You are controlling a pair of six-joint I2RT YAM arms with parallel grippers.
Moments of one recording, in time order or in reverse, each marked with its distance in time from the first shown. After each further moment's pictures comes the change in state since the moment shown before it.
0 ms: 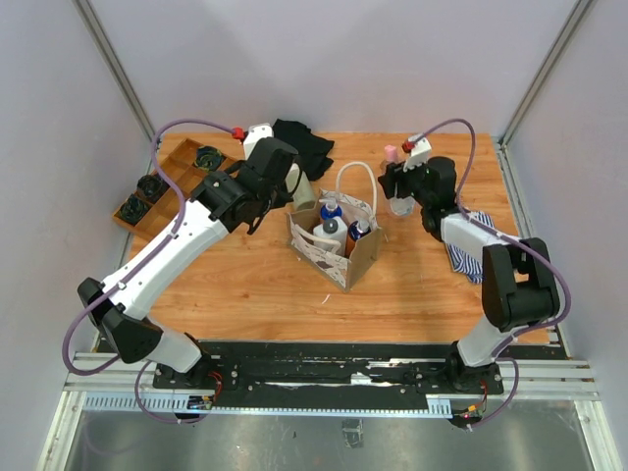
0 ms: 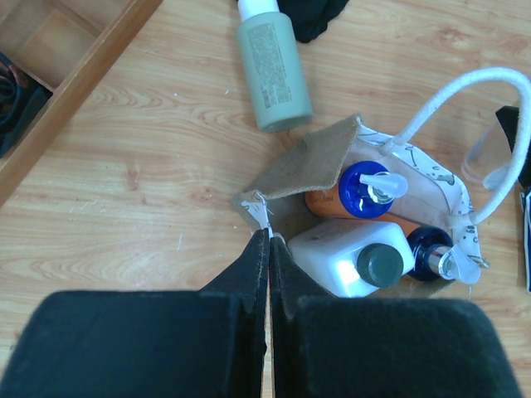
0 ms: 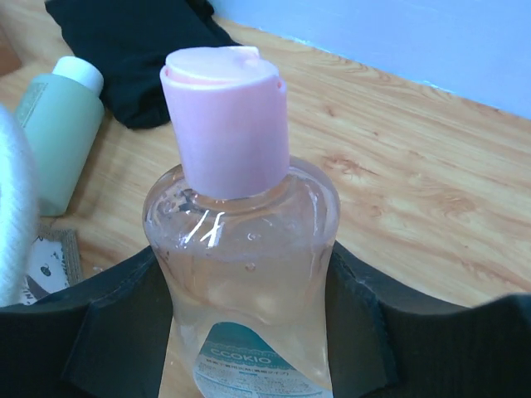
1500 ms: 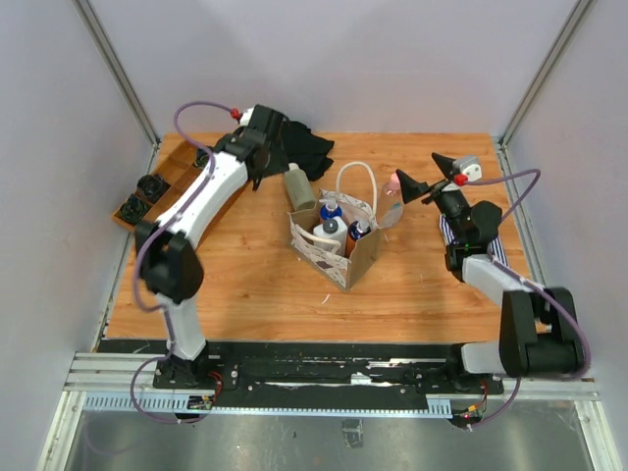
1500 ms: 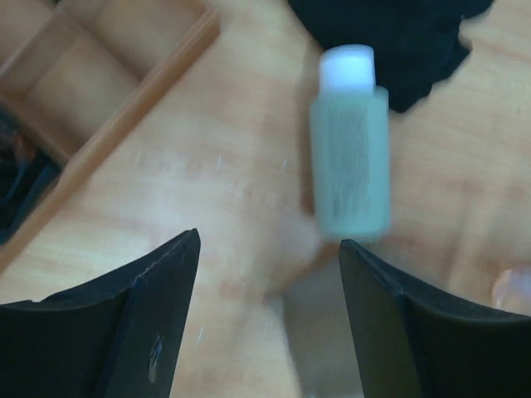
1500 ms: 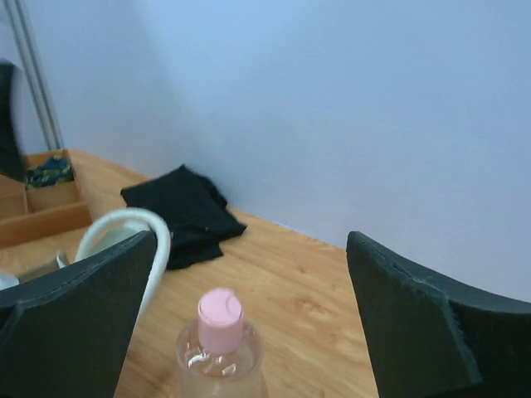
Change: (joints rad) left arm 0.275 0.298 0.061 0.124 0.123 0.087; right arm -0.131 -0.214 -0.460 0.917 -0.193 0.168
